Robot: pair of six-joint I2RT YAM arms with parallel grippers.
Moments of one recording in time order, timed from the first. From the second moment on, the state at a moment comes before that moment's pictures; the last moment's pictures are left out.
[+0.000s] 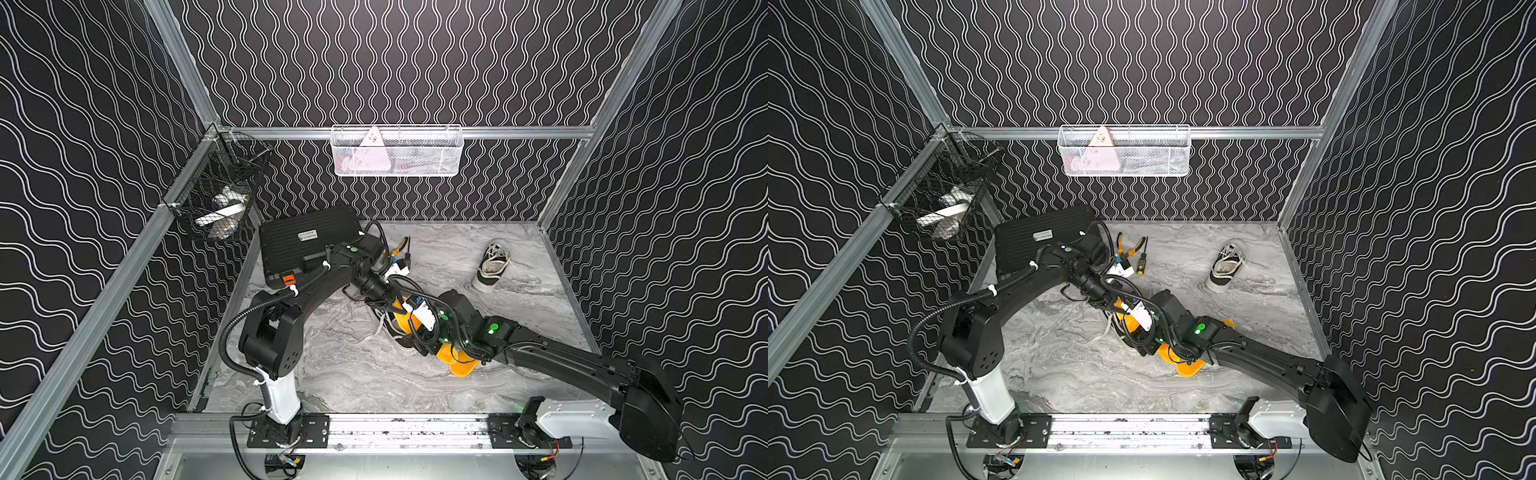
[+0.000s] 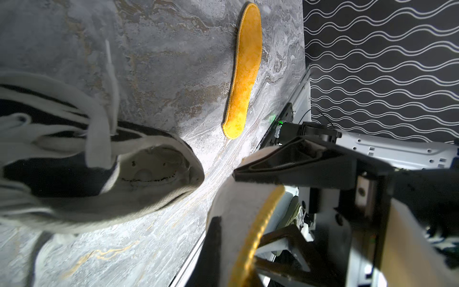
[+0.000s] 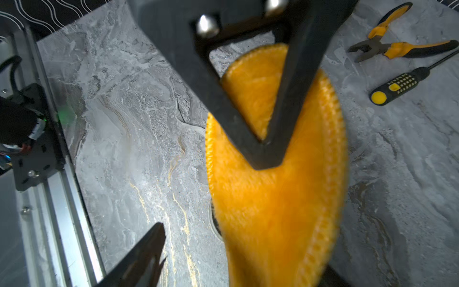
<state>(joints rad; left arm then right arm) -0.43 1.82 1.50 -1.04 0.84 -0.13 0.91 1.28 0.82 -0.29 -0.07 -0.01</state>
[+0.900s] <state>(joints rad) -0.40 1.83 1.48 -1.02 0.91 -0.18 1.05 1.33 0.70 -0.02 0.40 -0.09</state>
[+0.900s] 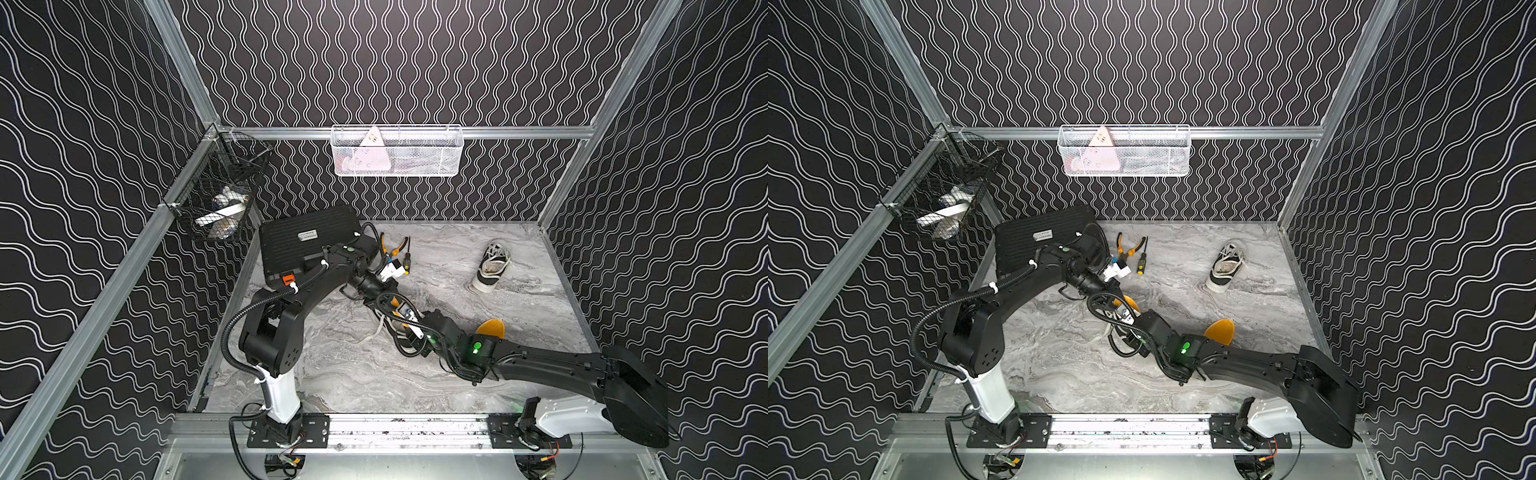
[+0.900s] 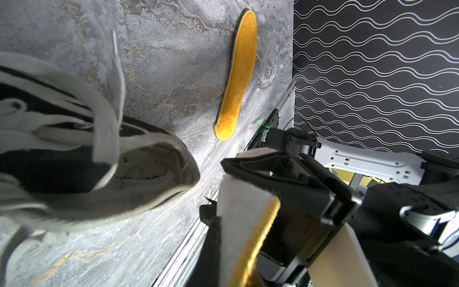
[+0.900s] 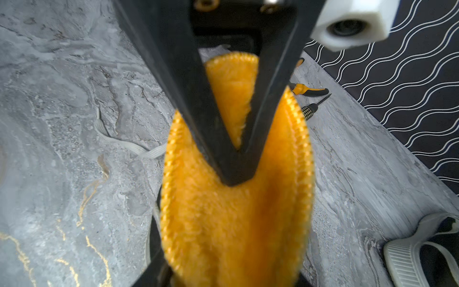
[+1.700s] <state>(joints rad) -0.39 1.68 1.48 -0.94 0.59 -0.23 0.81 1.36 0.82 -0.25 0.07 0.13</state>
